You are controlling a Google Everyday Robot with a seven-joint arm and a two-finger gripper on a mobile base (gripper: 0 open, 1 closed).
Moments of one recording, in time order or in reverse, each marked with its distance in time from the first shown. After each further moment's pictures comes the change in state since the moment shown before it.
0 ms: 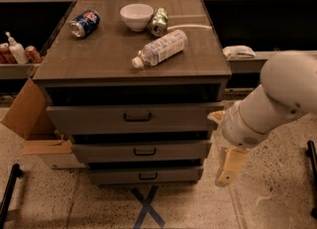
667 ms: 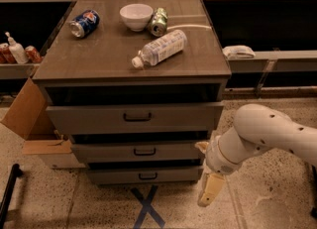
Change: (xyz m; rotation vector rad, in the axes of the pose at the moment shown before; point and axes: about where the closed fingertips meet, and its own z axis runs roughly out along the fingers) arm 0.031 0.011 0.133 -0.079 -0.056 0.054
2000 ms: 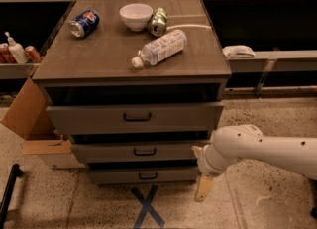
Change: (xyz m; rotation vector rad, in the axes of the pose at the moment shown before) arm 0.054 -0.058 0.092 0.117 0.129 -0.082
